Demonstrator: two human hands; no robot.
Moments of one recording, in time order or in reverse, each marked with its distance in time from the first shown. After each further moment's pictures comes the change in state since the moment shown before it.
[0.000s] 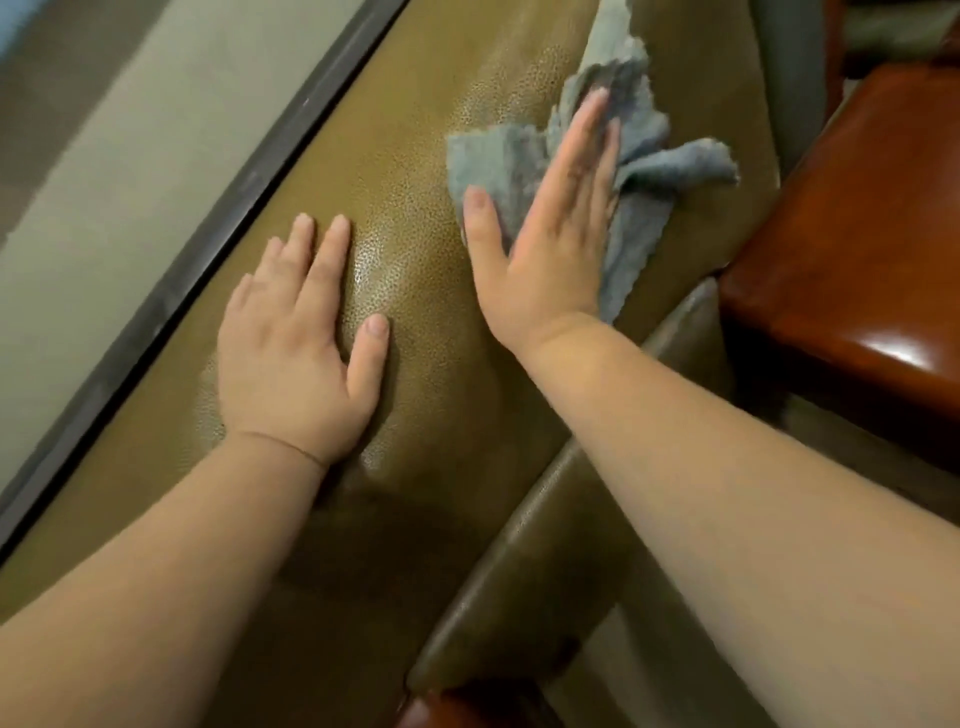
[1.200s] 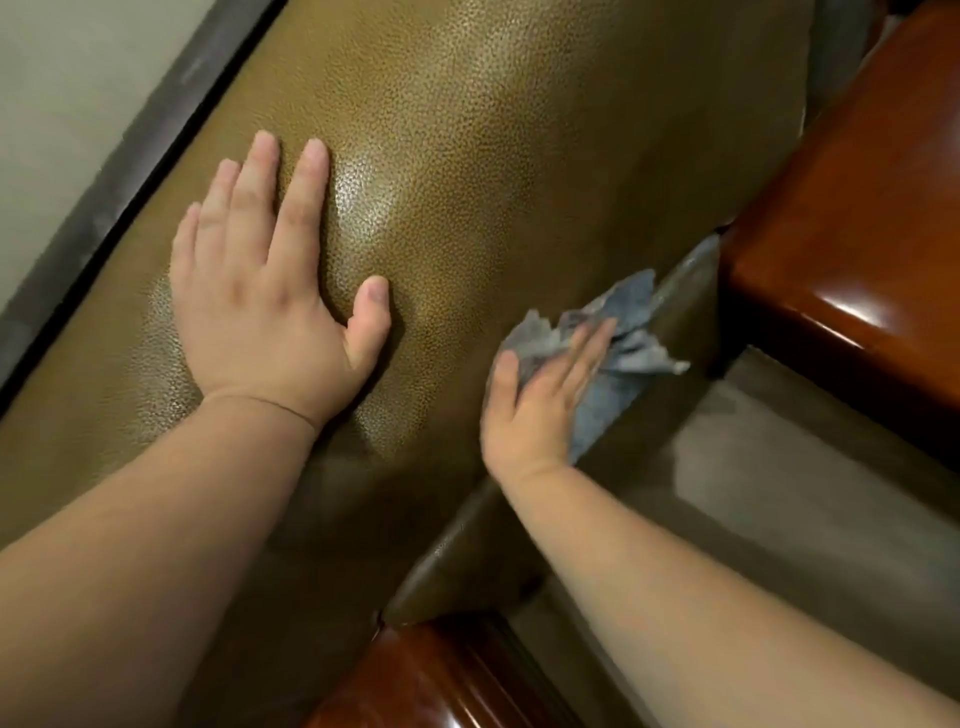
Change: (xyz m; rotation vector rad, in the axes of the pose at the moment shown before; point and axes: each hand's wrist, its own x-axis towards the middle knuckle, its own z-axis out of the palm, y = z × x) left_hand -0.005 -0.002 0.018 0.048 0.127 -0.016; right_hand -0.161 0.065 0.023 0.019 -0.284 0.451
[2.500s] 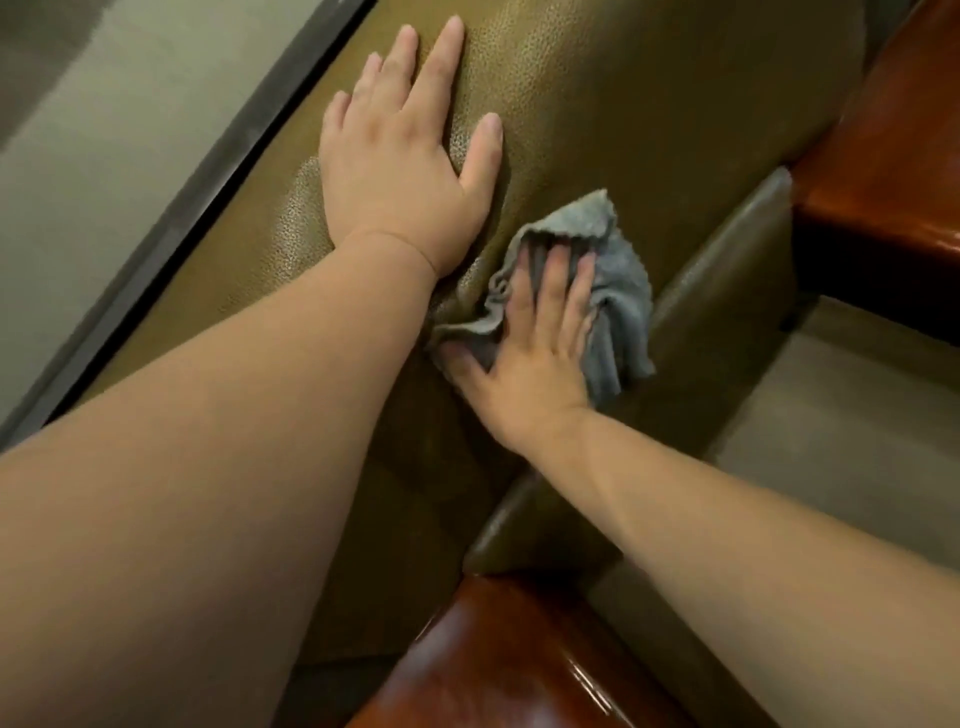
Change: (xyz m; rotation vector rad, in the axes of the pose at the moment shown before) left_hand 0.002 -0.003 -0.008 -0.027 -0.069 -0.017; right_hand -0.082 -0.054 0.030 -0.372 -0.155 -0.353
